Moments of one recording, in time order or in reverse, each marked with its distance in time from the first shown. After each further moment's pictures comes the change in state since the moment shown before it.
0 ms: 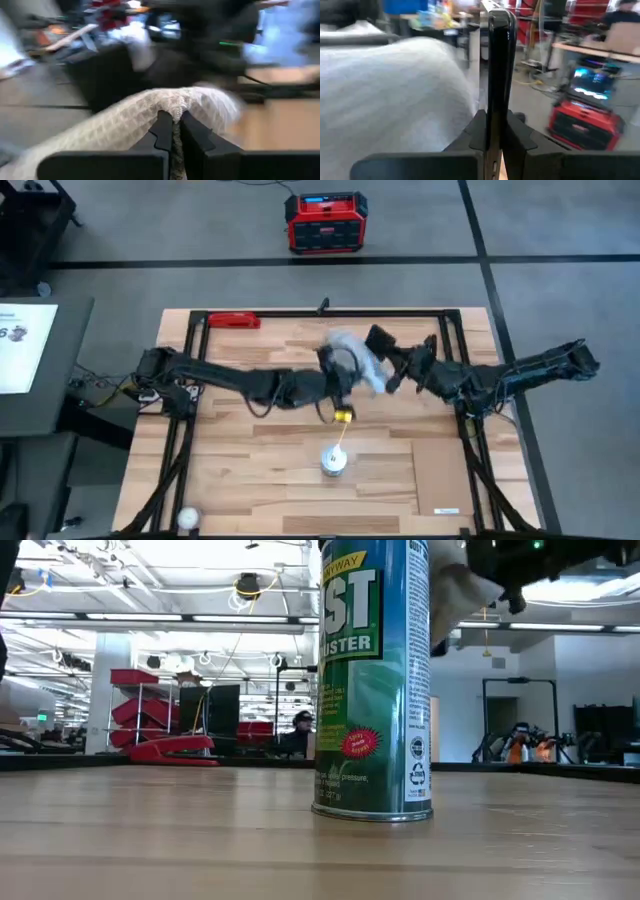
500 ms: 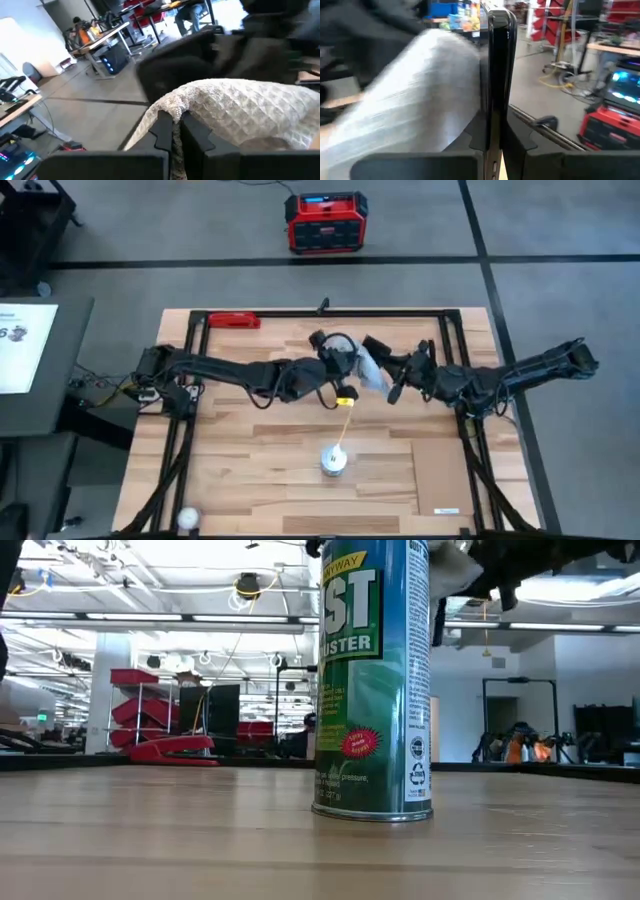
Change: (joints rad) left arm 0.061 -0.003 0.000 0.048 -0.119 0.088; right arm 0.045 0.001 0.000 0.024 -0.102 0.042
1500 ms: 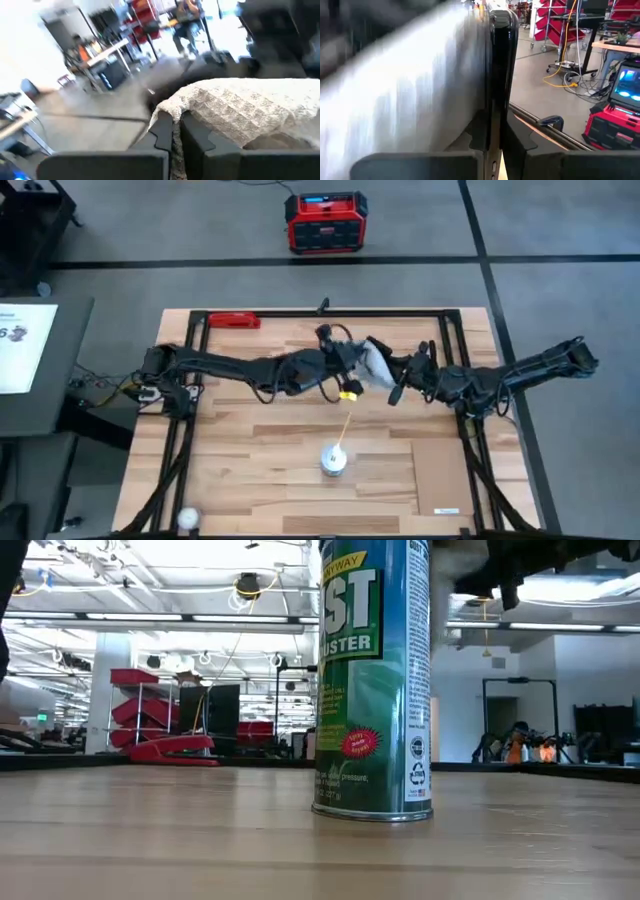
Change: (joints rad) left arm 0.049 0.006 0.026 0.121 0.060 0.110; right arm 0.022 0.000 0.000 -0.006 0.015 0.004
